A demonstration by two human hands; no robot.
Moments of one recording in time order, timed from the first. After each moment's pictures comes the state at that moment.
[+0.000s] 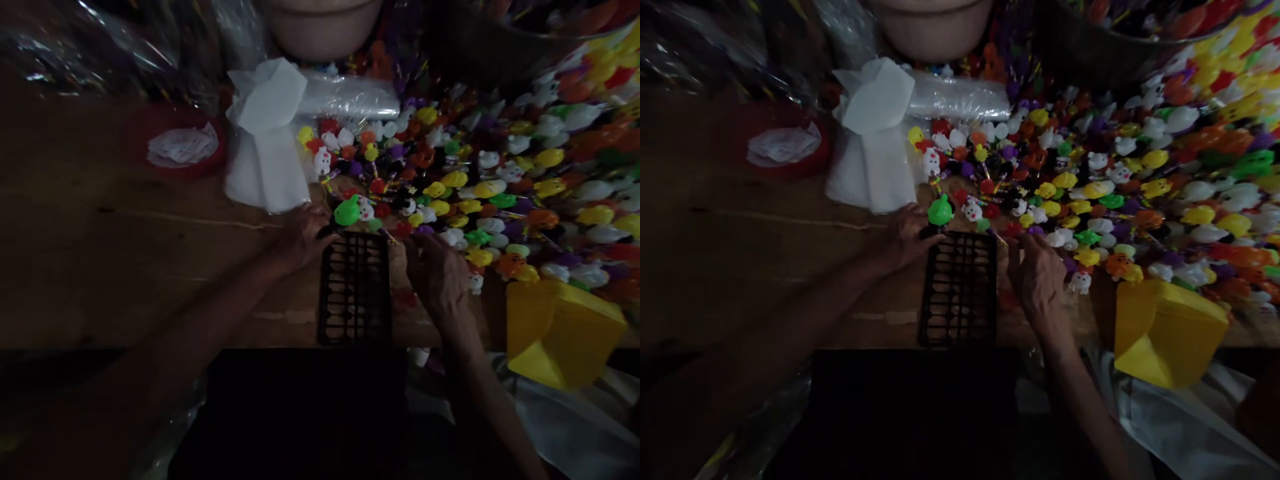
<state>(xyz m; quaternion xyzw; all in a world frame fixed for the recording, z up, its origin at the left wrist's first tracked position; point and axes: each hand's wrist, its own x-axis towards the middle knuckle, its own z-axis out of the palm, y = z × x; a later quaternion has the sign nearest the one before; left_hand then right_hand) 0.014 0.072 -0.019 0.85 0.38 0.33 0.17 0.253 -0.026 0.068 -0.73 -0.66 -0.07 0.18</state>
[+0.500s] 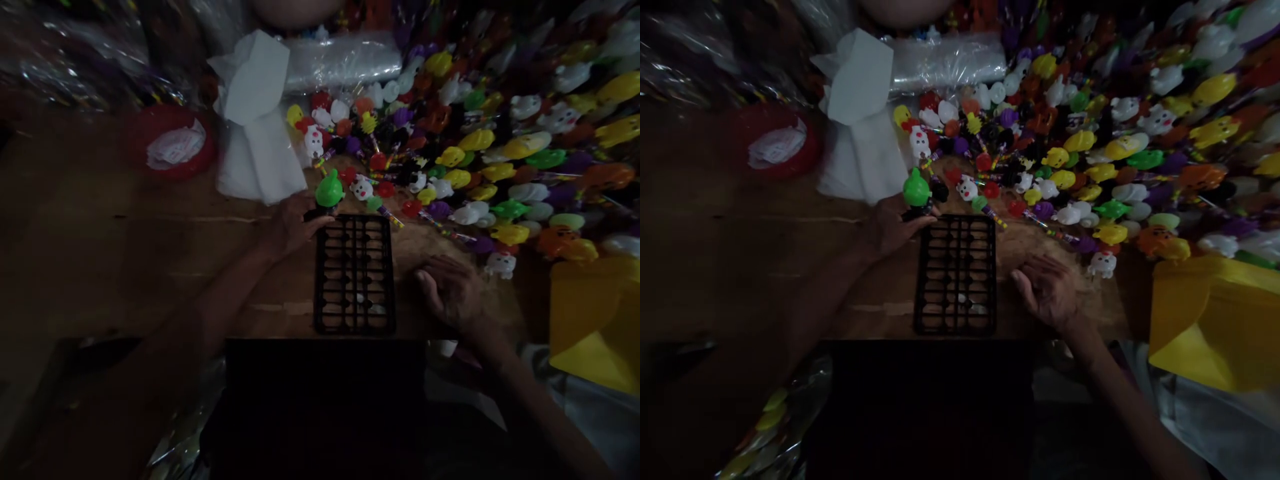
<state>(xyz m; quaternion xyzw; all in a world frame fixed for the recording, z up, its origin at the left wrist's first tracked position) 0.006 0.065 0.002 0.79 0.40 0.35 0.31 0.304 -0.078 0.038 -0.51 -0.82 0.10 0.25</state>
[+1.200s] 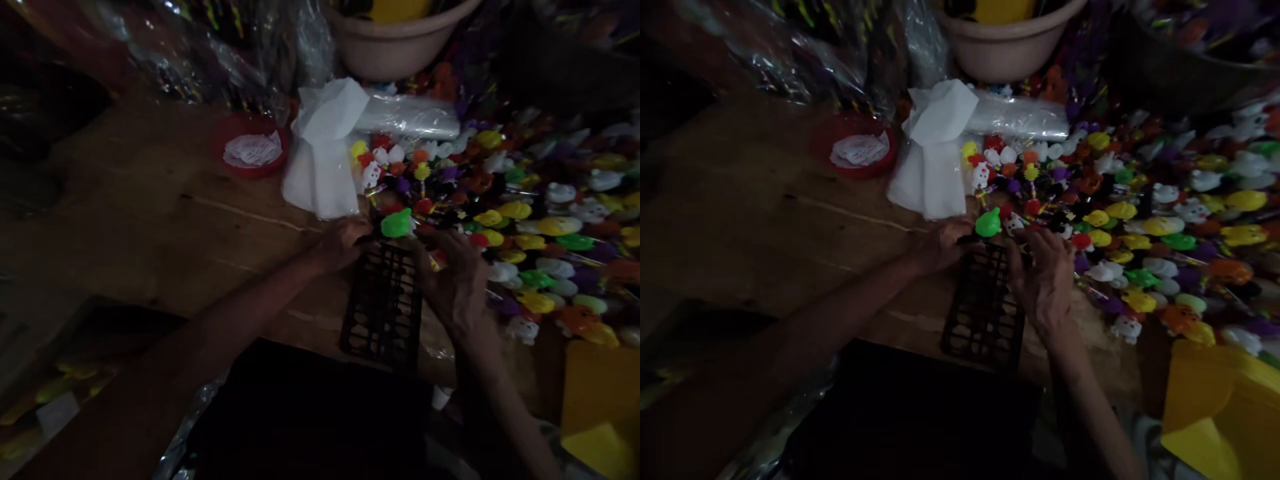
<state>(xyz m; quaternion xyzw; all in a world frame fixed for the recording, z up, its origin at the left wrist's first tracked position) 0.014 0.075 -0.010 0.81 0.35 0.37 0.28 0.211 0.016 0.082 -0.58 -0.76 -0.01 0.30</state>
